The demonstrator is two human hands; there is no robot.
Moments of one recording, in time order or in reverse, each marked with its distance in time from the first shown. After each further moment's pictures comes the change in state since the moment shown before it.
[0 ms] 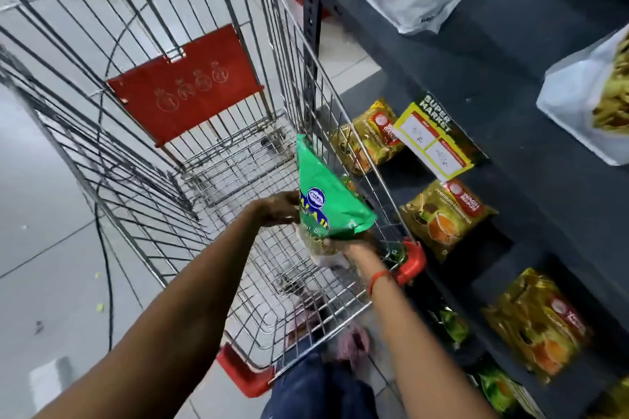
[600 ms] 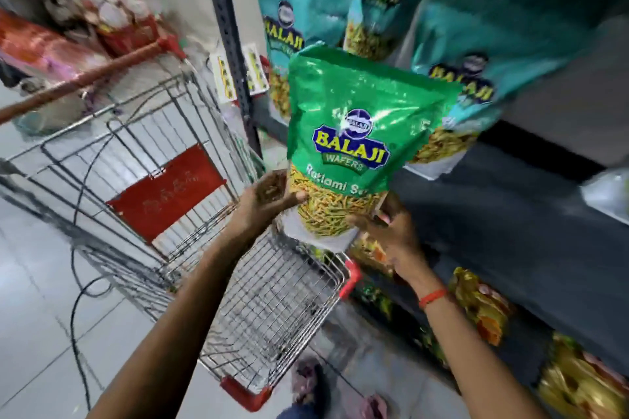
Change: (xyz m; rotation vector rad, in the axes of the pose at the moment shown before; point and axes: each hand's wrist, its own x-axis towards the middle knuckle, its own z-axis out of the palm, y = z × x) left_hand -0.201 0.183 0.074 -0.044 0.250 0.751; right_hand -0.156 -0.073 -0.136 0.301 0.319 -0.705
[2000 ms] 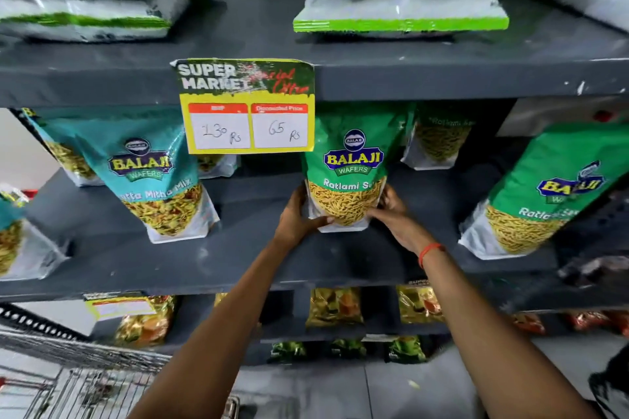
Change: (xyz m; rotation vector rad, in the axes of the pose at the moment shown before) left_hand 0.073 0.018 0.409 0.357 -0.539 0.164; right_hand -0.111 0.019 -0.352 0.154 0.562 0.109
